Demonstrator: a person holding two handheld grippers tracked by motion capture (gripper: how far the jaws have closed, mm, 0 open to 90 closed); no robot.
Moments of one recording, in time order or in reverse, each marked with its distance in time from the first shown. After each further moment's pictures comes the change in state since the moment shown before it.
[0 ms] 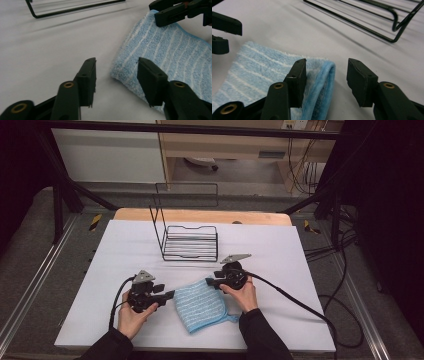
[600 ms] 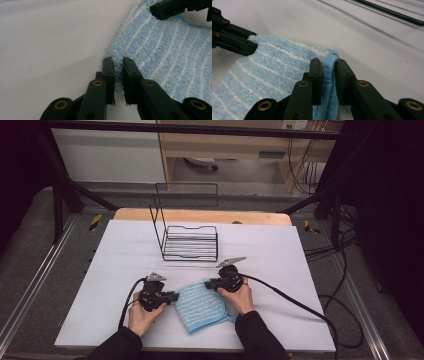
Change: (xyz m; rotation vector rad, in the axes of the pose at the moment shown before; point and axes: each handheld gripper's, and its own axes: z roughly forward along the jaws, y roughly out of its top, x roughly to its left) left arm -0.006 -0.001 0.025 0.123 -0.018 -0.049; right arm 0.001 -0.010 0.016 0.050 0.061 0.019
